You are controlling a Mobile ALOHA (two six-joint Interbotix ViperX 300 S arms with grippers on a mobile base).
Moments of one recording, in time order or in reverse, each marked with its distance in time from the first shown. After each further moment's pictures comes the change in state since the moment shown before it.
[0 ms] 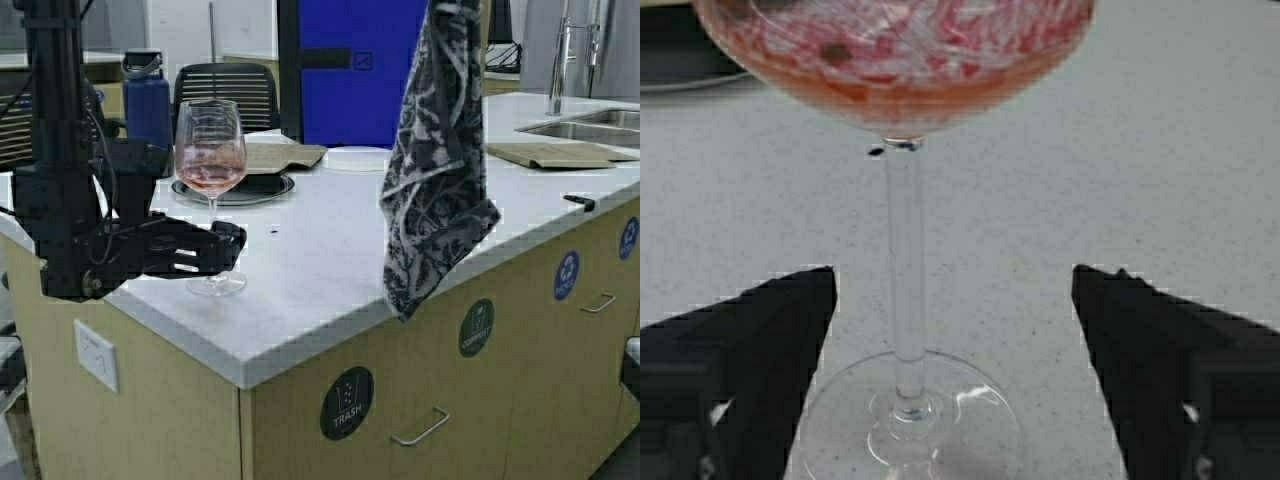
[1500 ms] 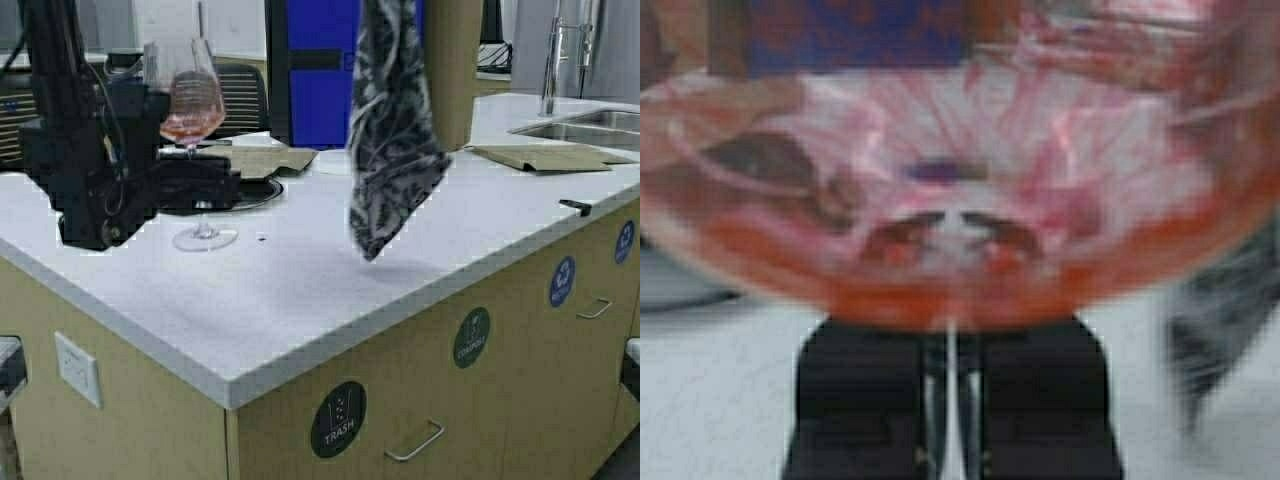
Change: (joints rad) left arm -0.028 -0.209 0.003 -0.020 0.018 -0.015; right arm 0.000 0.523 -0.566 0.052 -0.032 0.017
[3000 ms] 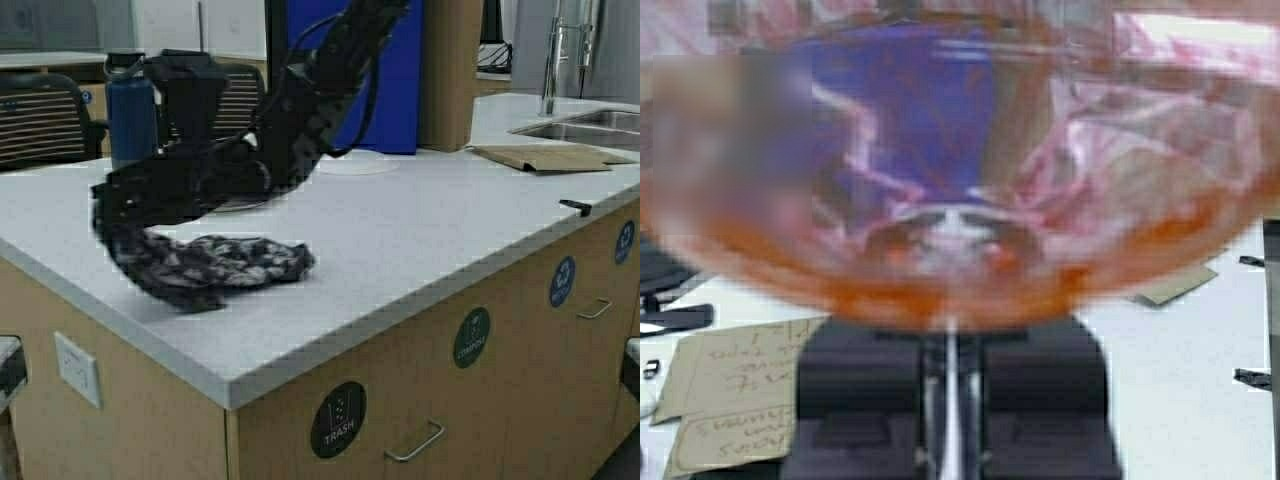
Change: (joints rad) left arm -0.014 -1.029 -0.089 -0.028 1.101 -0.008; right arm 0.563 0.560 -0.118 -0.202 -0.055 0.186
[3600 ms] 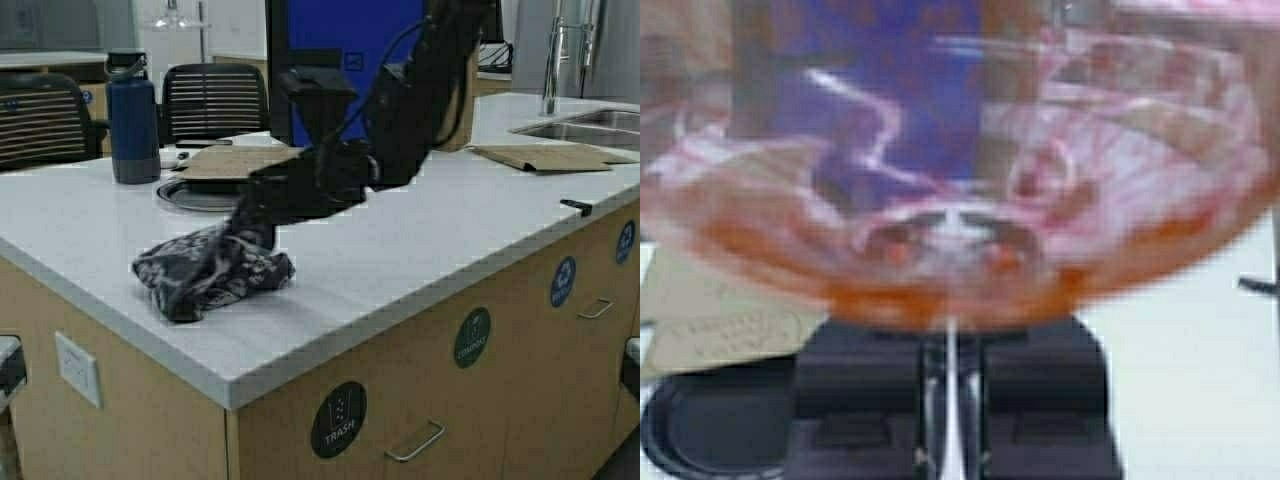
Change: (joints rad) left arm 0.000 0.202 0.097 -0.002 -0.201 0.003; right arm -0.337 -0.023 0.153 0.028 0.000 -0.003
